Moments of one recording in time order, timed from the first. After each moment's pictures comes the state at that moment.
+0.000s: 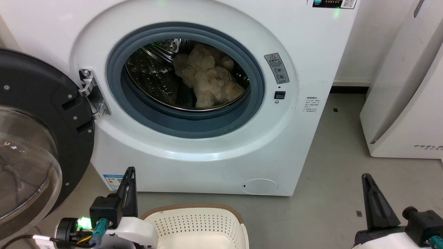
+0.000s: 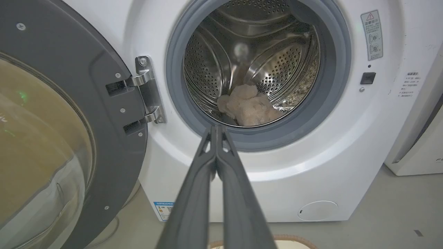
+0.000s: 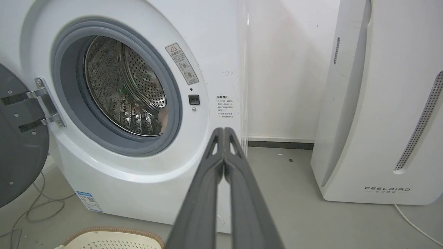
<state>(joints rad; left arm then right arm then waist) -0.05 0.10 -0.06 0.14 -0.05 0.08 -0.19 0.09 -0.05 -0.05 -0.02 0.12 0.13 -0.19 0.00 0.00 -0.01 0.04</state>
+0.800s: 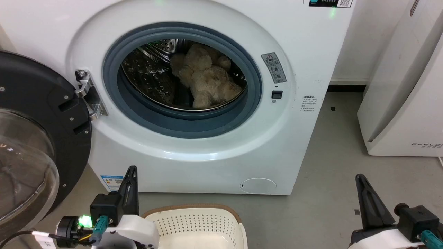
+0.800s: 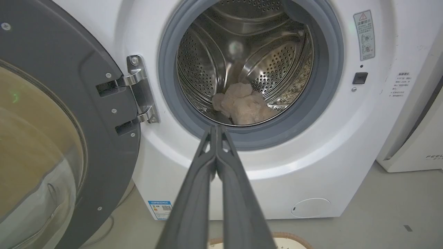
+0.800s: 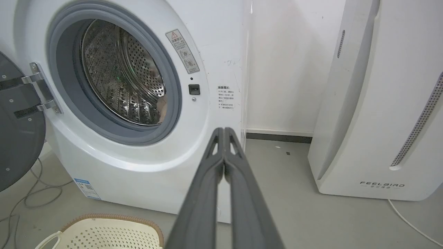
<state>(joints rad) -0.04 0.08 -0.05 0.11 -0.04 0.06 -0.14 0.07 -0.05 -0.03 -0.02 0.09 0.13 -0.14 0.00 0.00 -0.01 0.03</state>
